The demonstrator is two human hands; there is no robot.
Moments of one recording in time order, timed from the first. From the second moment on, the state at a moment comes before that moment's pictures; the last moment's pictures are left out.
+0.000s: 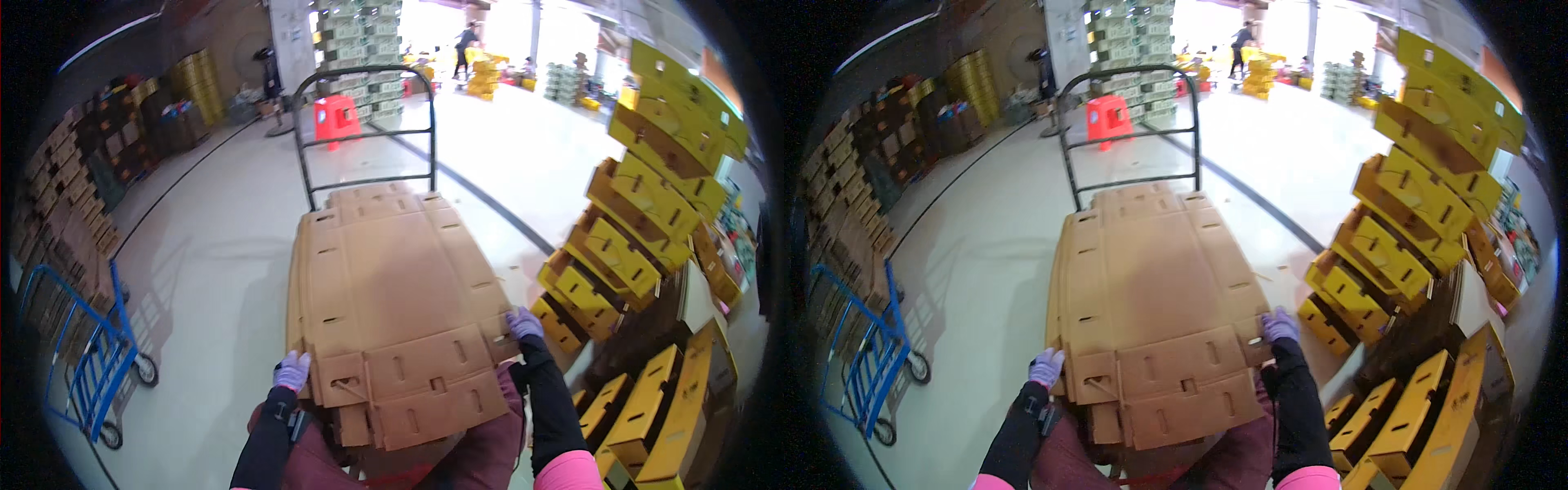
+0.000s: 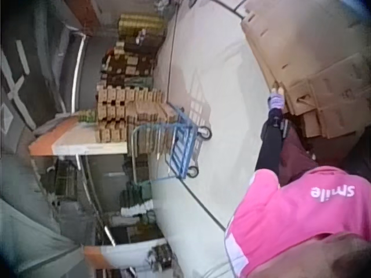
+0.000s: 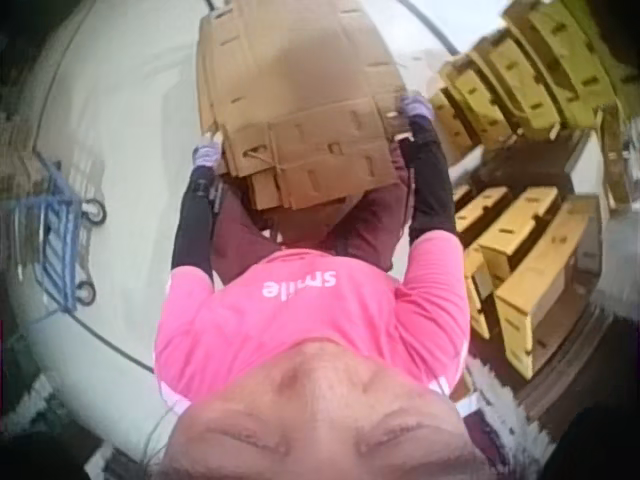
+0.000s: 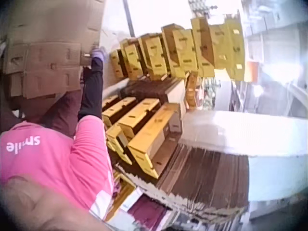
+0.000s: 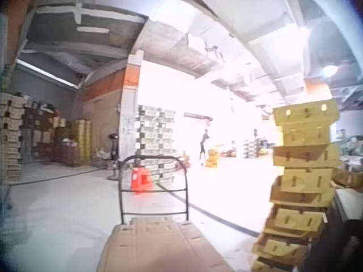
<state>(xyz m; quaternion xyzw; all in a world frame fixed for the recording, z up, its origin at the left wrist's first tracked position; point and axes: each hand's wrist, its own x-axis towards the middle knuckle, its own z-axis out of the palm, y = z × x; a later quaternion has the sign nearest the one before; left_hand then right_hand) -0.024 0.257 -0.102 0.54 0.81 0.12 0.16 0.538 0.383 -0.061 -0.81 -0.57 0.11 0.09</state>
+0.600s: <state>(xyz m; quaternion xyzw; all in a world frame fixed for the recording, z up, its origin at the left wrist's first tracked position) -0.202 0.230 -0.068 0.63 0.77 0.01 -0.09 0.347 0.354 0.126 -0.35 -0.85 0.27 0.28</state>
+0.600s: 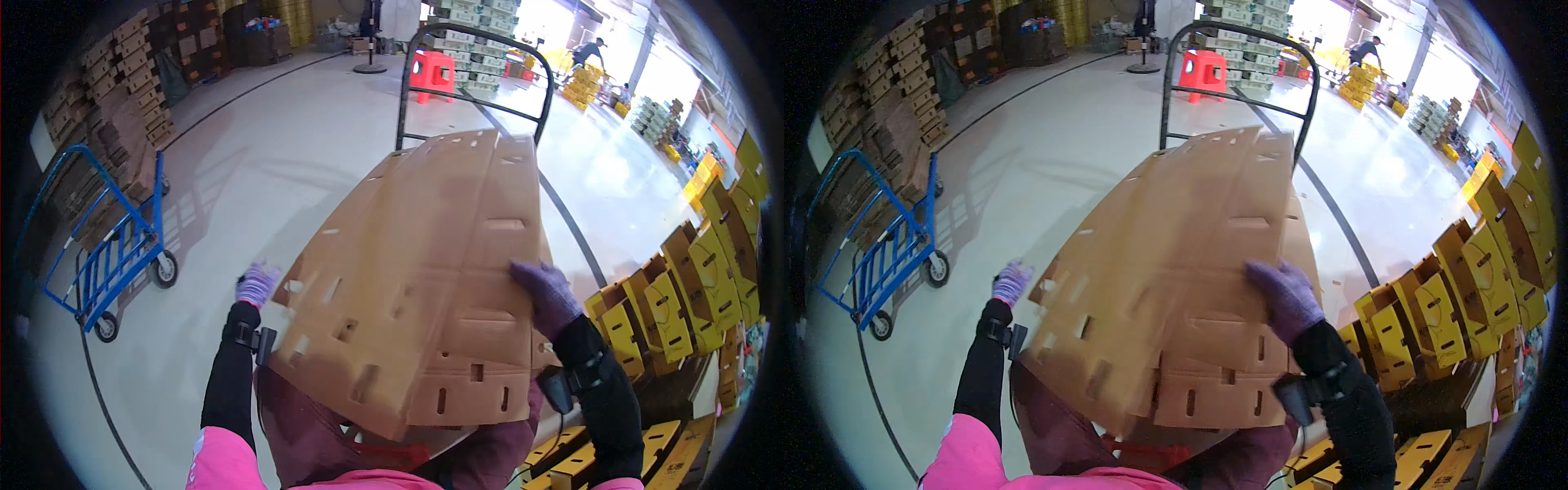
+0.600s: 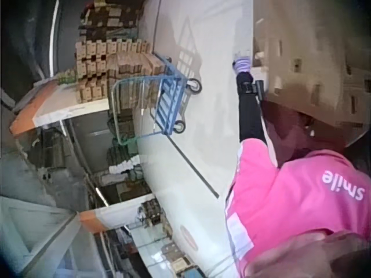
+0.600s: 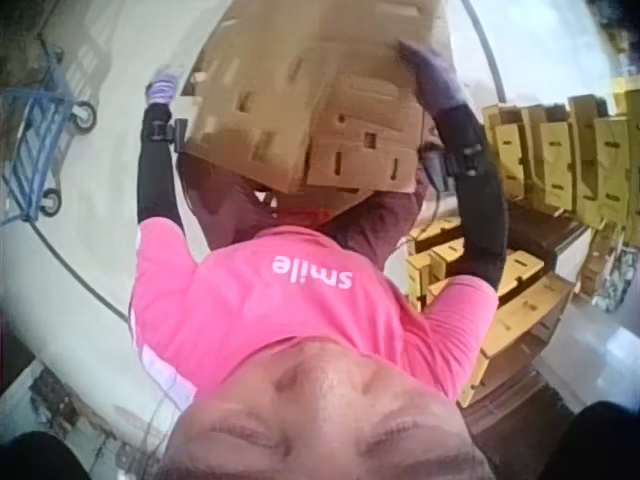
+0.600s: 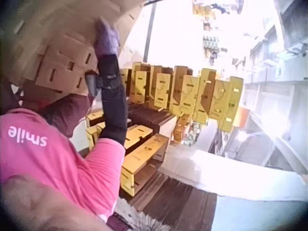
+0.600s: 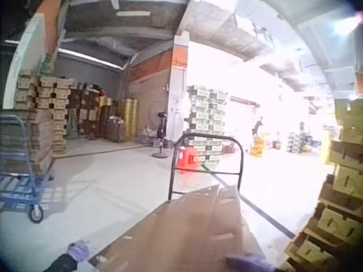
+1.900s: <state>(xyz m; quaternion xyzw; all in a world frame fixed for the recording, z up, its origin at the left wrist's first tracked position) 0.027 0.191 0.066 0.95 0.26 -0.07 -0.16 0.449 0.263 0.045 -0.17 -0.97 -0.18 0.04</state>
